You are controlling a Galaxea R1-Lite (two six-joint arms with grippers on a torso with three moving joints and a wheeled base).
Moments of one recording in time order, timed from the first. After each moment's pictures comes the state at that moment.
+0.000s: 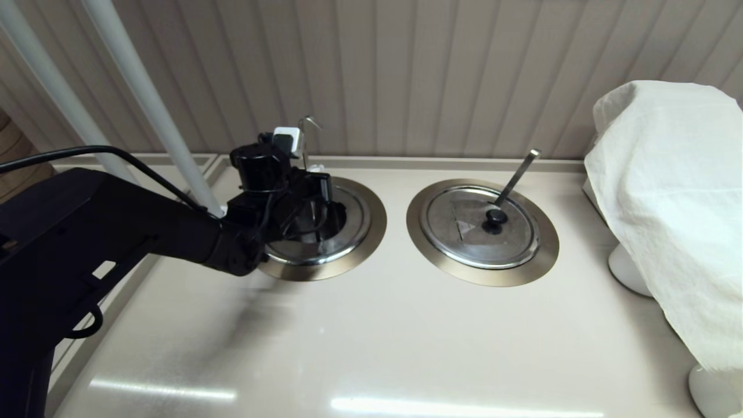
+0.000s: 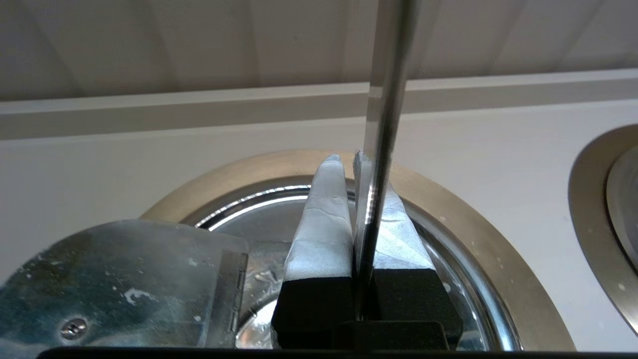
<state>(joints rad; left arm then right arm) -0.39 2.16 -1.38 -0.86 0.16 0.01 0.00 0.00 0.00 0.00 0.00 -0.01</state>
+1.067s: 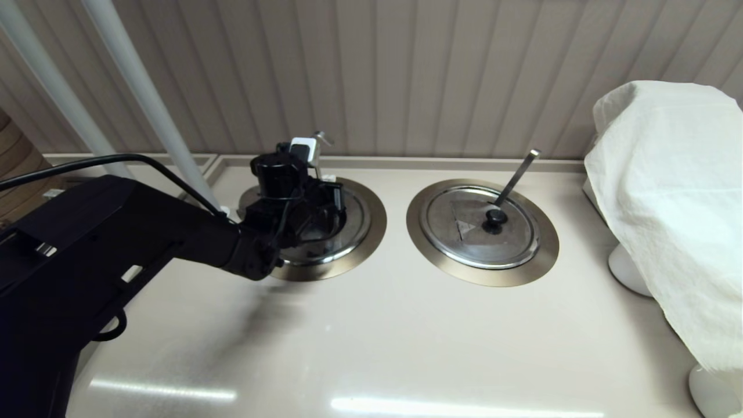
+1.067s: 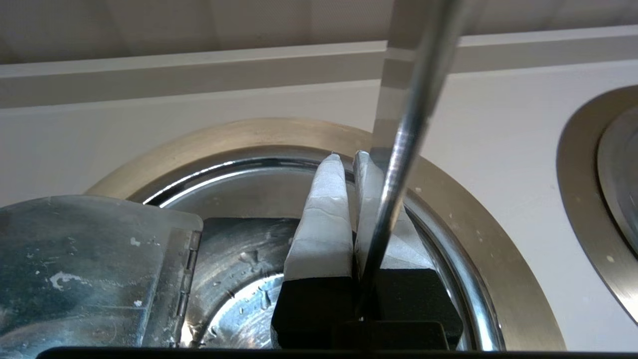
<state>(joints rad) -0.43 2.21 -1.41 -0.83 0.18 0.01 0.00 0.00 0.00 0.00 0.00 -0.01</state>
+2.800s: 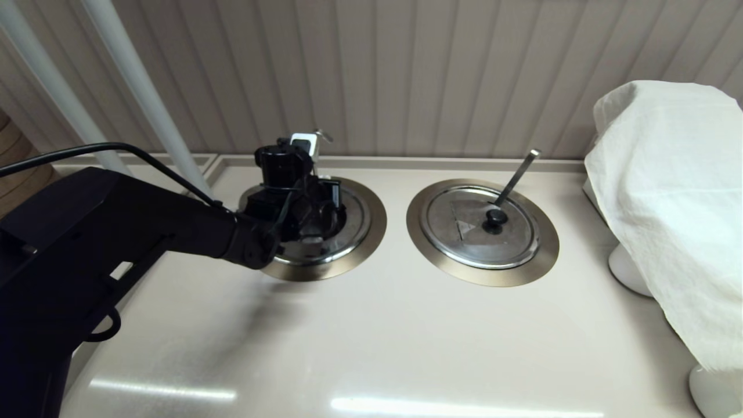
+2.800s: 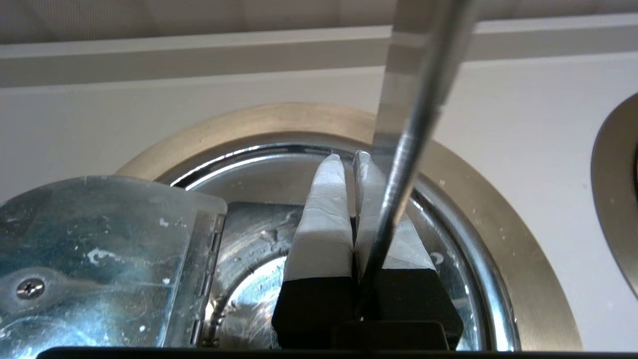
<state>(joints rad) -0.44 2.19 -1.47 -0.67 0.26 0.00 0.00 0.00 0.00 0.00 0.00 -0.01</state>
